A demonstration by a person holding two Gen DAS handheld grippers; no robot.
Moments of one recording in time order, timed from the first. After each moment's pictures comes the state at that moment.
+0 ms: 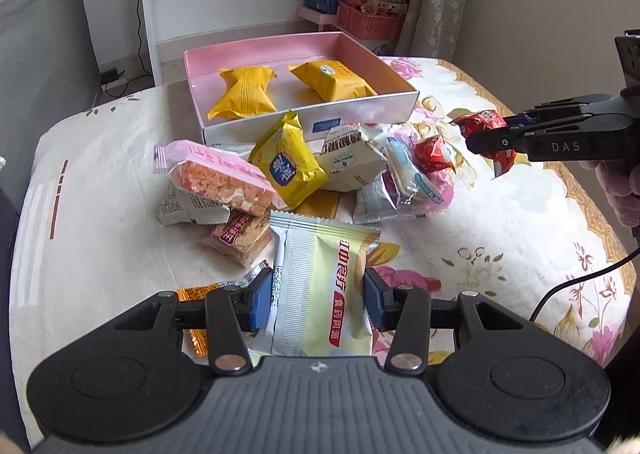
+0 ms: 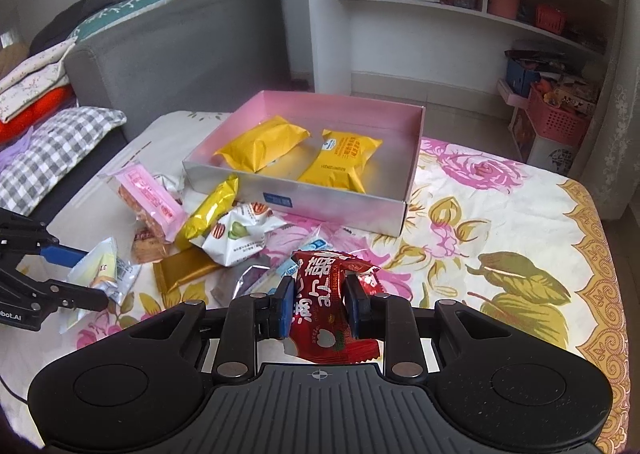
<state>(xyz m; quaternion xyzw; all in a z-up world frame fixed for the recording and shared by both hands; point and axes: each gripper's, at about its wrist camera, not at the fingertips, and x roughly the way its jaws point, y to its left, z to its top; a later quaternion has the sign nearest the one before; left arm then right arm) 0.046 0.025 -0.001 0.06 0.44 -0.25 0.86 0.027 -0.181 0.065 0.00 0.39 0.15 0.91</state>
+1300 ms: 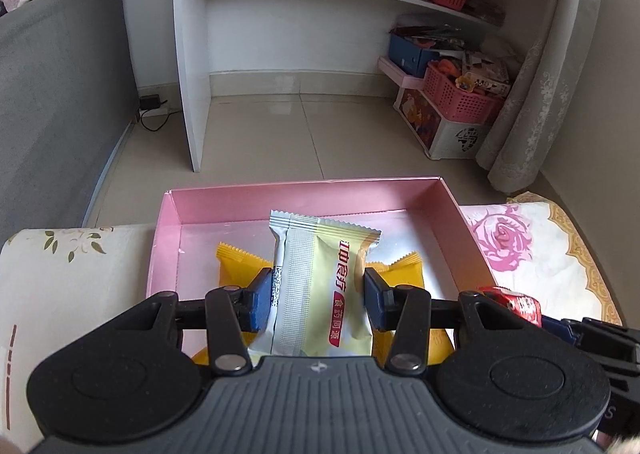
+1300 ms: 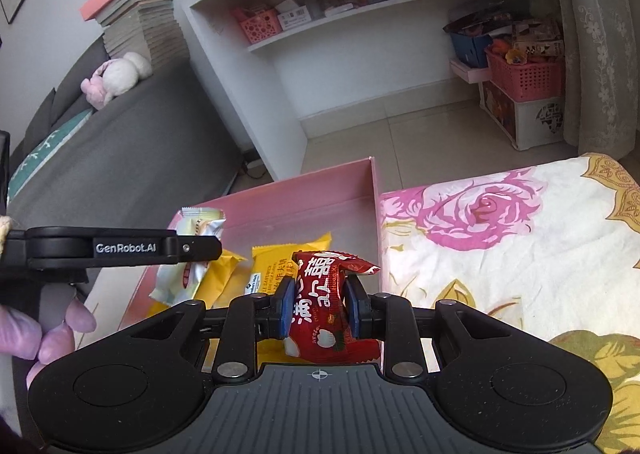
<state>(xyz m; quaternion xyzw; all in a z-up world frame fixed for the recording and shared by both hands) 0.245 -0.065 0.001 0.00 0.42 -0.14 0.90 0.158 -0.218 0.034 0.19 0.35 0.08 0.91</state>
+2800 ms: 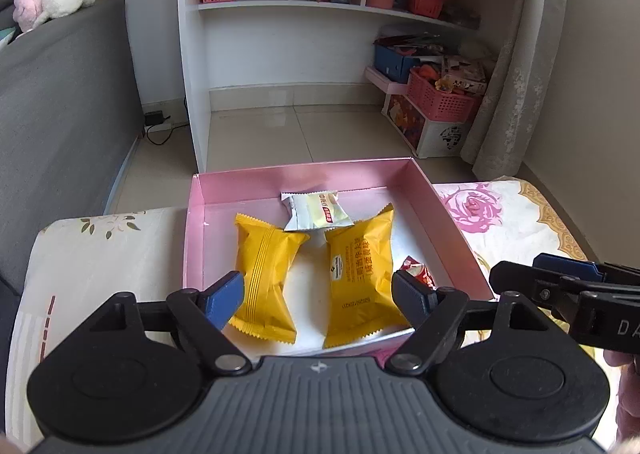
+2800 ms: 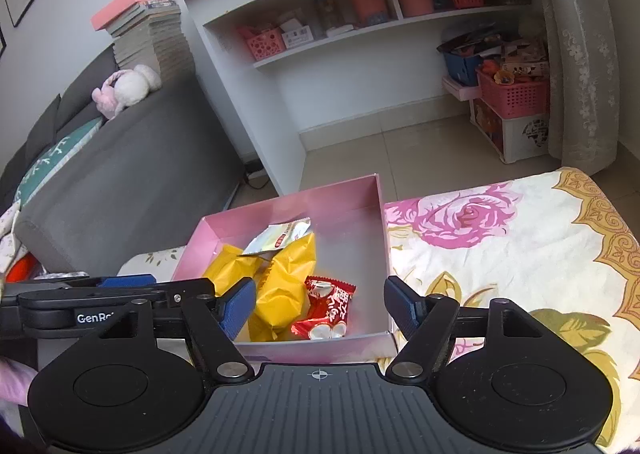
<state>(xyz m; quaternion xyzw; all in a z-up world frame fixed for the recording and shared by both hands) 0.182 -0.044 0.026 0.02 0.40 -0.15 0.90 0.113 -0.210 0.077 0.18 0.34 0.07 0.92</state>
